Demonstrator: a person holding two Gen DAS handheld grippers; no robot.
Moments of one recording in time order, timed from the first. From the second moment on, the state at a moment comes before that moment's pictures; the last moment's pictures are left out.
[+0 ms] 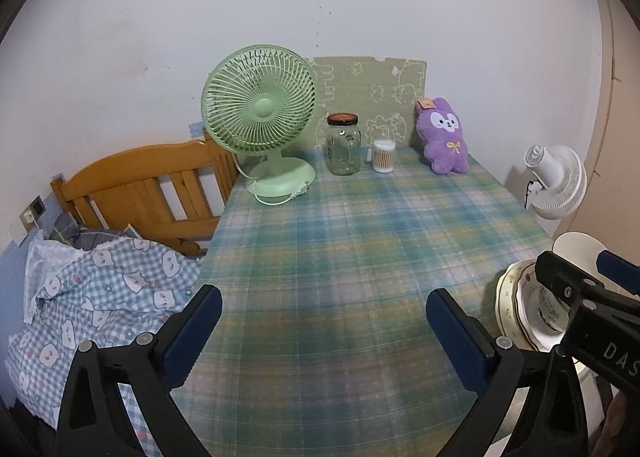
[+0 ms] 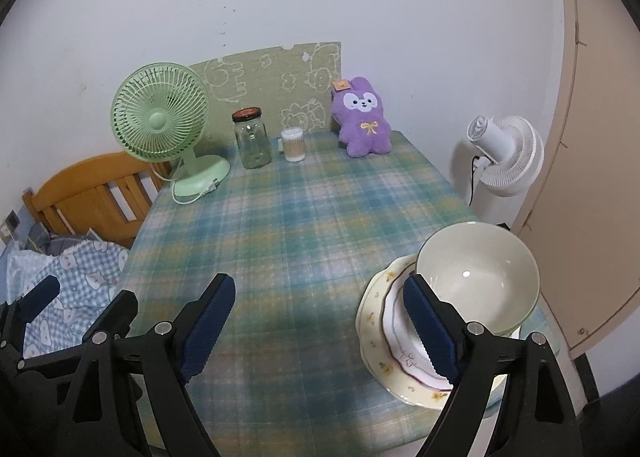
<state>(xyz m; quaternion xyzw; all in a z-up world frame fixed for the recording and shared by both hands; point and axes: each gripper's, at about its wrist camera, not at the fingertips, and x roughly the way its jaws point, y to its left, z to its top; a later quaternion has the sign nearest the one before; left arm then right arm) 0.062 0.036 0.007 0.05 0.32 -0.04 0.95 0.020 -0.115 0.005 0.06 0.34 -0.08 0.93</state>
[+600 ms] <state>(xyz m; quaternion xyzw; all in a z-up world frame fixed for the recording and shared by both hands) 0.035 0.041 -0.029 0.02 0.27 -0.04 0.96 -0.004 -0.117 -0.037 0.04 0.29 -0.07 0.95</state>
